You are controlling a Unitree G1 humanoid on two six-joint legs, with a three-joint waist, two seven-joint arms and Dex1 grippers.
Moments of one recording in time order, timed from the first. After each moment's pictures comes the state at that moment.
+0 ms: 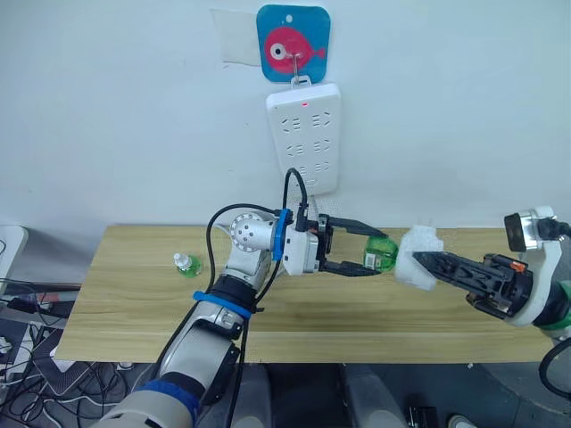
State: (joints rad) left arm -0.77 0.11 -0.23 0.55 -0.31 -0.83 -1.47; right arm 0.11 -0.98 -0.42 -0.47 1.96 0.93 0.29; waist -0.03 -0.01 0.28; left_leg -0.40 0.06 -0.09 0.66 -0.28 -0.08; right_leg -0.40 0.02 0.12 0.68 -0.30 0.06
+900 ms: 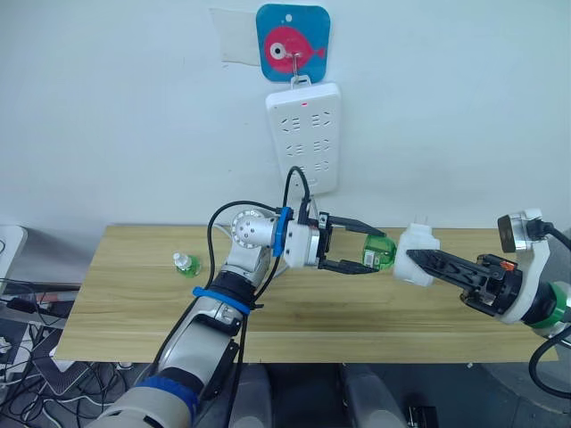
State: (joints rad) left arm -0.78 0.17 -0.28 0.47 -0.38 -0.42 -1.49; right arm 0.10 -0.97 -0.41 -0.48 1.96 0.93 0.21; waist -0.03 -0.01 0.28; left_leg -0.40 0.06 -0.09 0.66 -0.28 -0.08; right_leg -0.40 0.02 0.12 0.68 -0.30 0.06
